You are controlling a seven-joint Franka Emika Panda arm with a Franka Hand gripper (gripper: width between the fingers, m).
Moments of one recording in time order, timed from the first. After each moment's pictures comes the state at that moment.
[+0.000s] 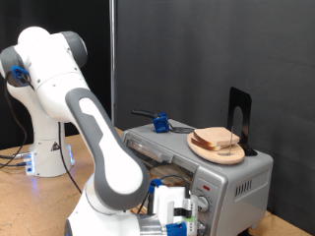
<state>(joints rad) -0.44 0.91 0.37 -1.59 1.38 2.02 -0.56</state>
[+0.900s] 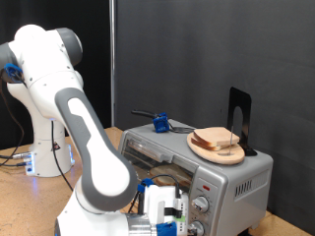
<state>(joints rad) -0.46 0.88 0.36 -1.63 1.33 2.01 -0.41</state>
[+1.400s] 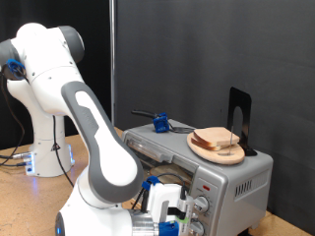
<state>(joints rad) -0.45 0.86 0.35 -1.62 1.27 2.01 -0.26</state>
